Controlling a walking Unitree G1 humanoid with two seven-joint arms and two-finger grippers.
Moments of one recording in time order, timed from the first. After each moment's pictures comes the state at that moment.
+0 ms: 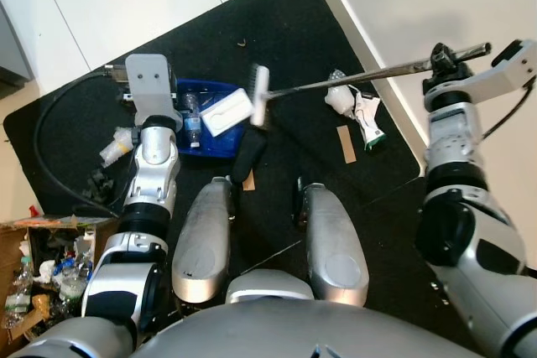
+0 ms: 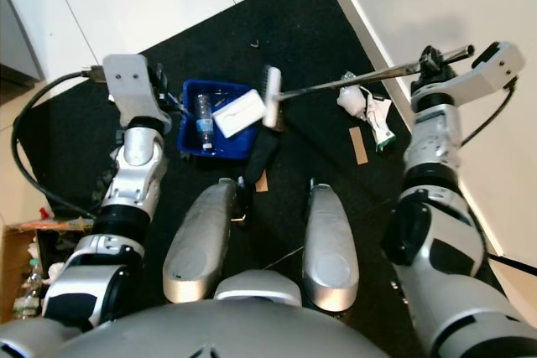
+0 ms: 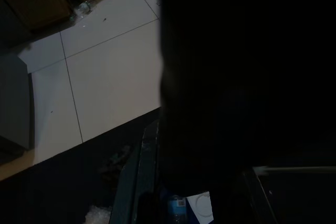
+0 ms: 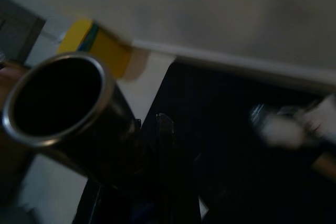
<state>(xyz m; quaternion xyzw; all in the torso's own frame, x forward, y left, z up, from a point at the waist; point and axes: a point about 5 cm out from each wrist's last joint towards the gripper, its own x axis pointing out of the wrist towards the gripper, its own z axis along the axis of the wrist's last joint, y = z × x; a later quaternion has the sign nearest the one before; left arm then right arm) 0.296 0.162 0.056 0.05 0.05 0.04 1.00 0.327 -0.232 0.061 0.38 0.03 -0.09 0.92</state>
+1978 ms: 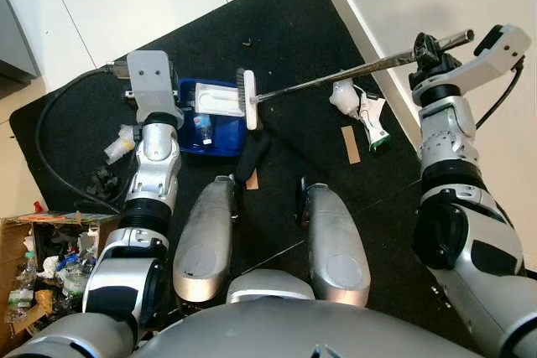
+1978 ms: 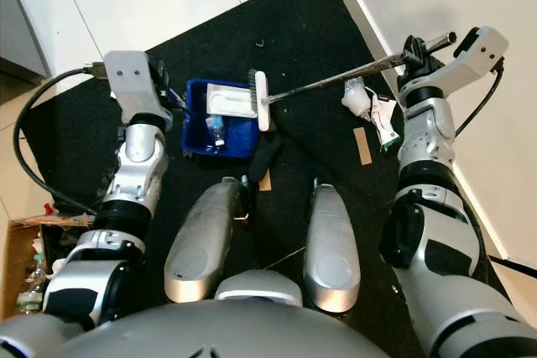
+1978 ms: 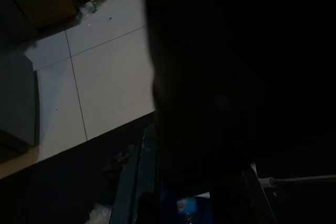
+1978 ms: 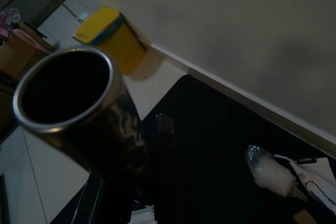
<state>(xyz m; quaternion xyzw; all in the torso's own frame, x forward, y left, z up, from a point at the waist) 0.300 0.161 0.057 0.05 0.05 0.04 1.00 0.334 -0.245 0.089 0.26 -0.01 -0.04 0.96</state>
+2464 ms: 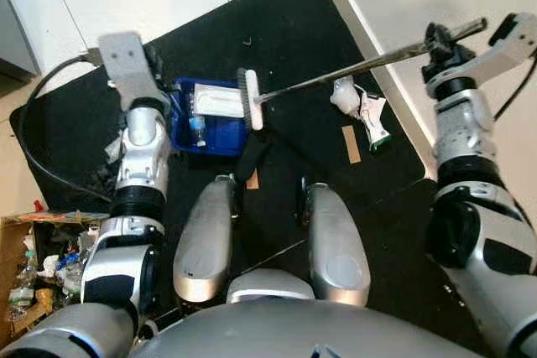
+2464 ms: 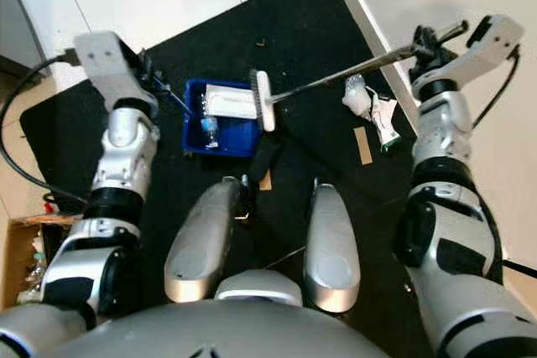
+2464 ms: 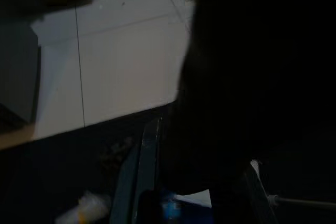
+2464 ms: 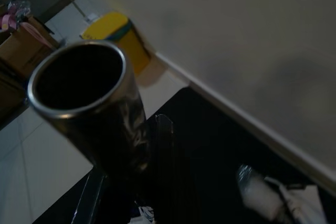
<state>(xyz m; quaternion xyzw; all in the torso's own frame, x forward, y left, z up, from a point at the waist) 0.319 0.182 0.080 -0.03 0.05 0.08 1.00 0.334 -0.270 0.112 0.21 -0.04 -0.02 0.98</state>
